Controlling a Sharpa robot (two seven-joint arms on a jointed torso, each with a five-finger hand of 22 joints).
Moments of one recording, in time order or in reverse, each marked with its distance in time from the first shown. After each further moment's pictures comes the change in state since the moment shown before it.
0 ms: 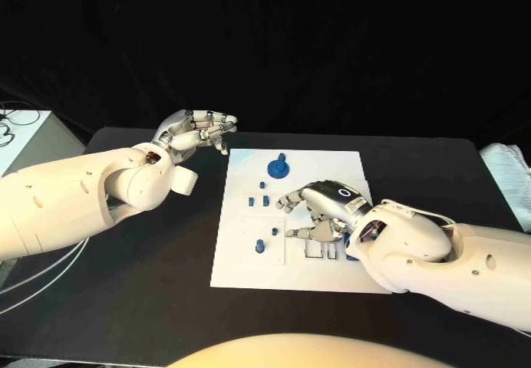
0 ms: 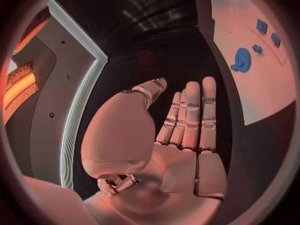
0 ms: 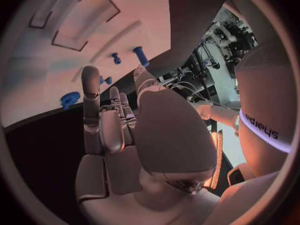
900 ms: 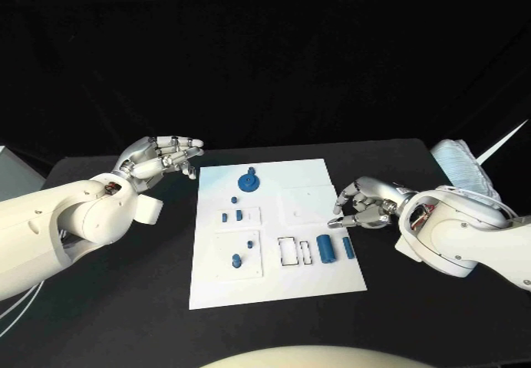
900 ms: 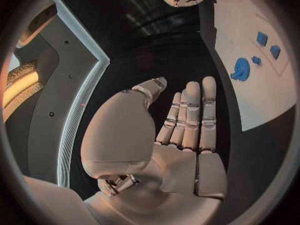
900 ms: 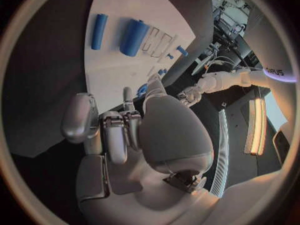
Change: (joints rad) left arm -0.026 -0.027 0.000 0.008 -0.003 0.062 0.004; left_hand 0.007 -0.007 -0.011 -0.005 0.000 -0.011 -0.004 0.001 0.001 -0.007 0.000 0.004 -0.002 -0.004 0.004 0.000 -0.001 0.000 0.001 -0.001 -0.004 -0.003; right arm 0.079 -0.335 -0.017 0.047 0.363 0.115 -0.143; right_hand -0.177 0.145 -0.307 0.008 0.016 0.053 -0.070 0.278 0.056 0.501 -0.077 1.246 1.235 0.009 -0.058 0.199 0.140 -0.071 0.173 -0.057 0.498 0.414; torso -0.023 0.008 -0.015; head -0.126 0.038
